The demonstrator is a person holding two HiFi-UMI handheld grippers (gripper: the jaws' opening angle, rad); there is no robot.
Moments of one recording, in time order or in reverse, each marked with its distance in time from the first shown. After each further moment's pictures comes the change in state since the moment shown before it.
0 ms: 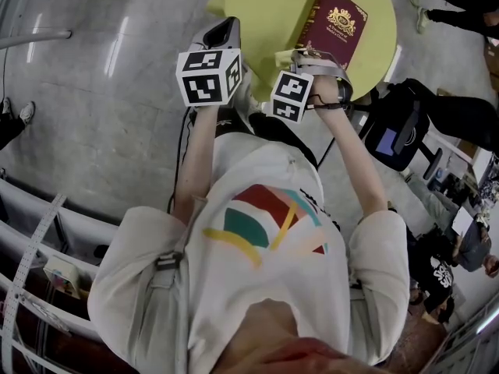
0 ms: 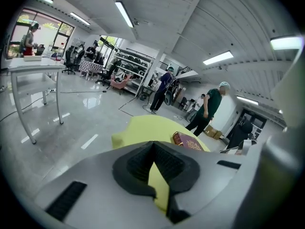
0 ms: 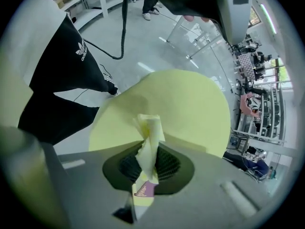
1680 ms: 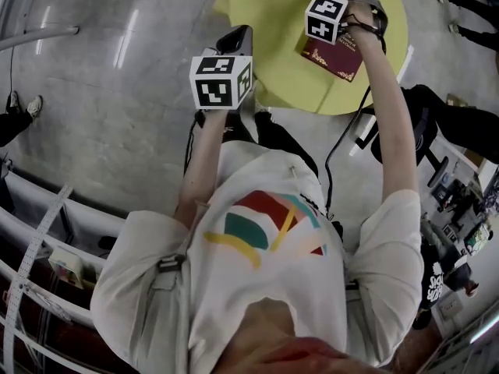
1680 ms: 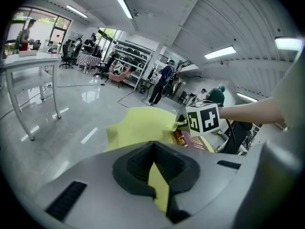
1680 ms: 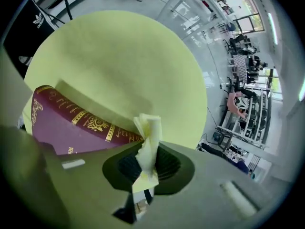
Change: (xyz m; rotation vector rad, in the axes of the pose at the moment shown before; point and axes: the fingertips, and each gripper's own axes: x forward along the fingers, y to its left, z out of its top) left arm 0.028 -0.006 -0.021 -0.006 0.085 -0.014; right arm 0.083 -0.199 -0.086 -0.019 0.132 -0.158
